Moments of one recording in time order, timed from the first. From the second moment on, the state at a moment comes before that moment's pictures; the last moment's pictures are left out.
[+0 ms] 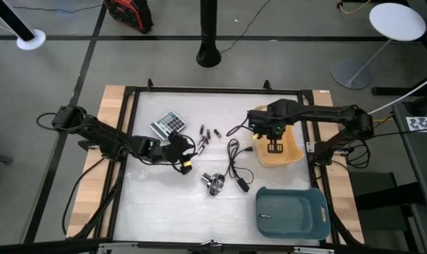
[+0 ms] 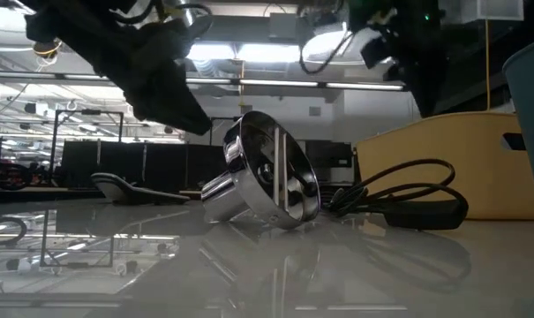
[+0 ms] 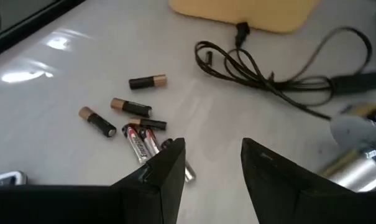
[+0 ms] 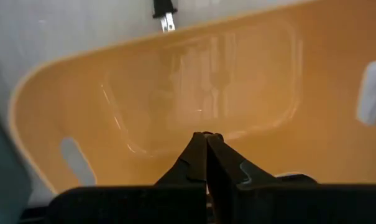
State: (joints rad) left arm -0.22 1.35 0.63 0.03 -0.54 -0.45; right arm -0.15 1.52 1.35 -1.43 0.09 -0.11
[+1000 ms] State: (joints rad) left arm -0.17 1.74 0.63 0.24 -0.54 -0.58; right arm -0.15 1.51 1.13 -1.28 0.25 -0.08
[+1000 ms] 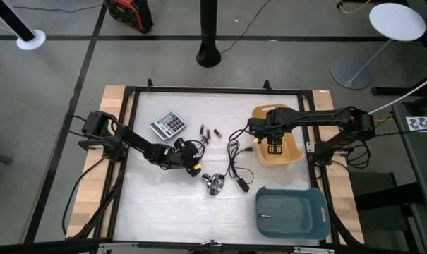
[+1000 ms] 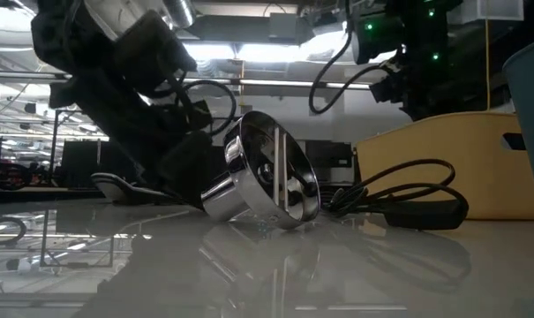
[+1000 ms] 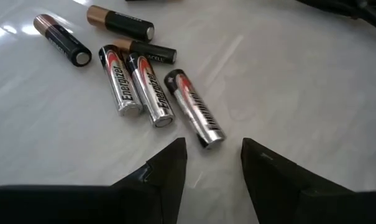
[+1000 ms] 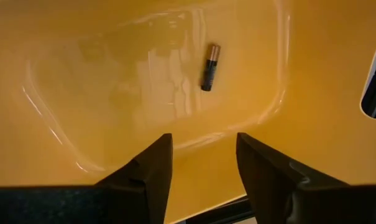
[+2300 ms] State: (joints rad) left arm -0.09 1.74 0.63 0.26 -0.55 -0.54; right arm -0.15 1.51 1.13 -1.25 0.25 -0.08
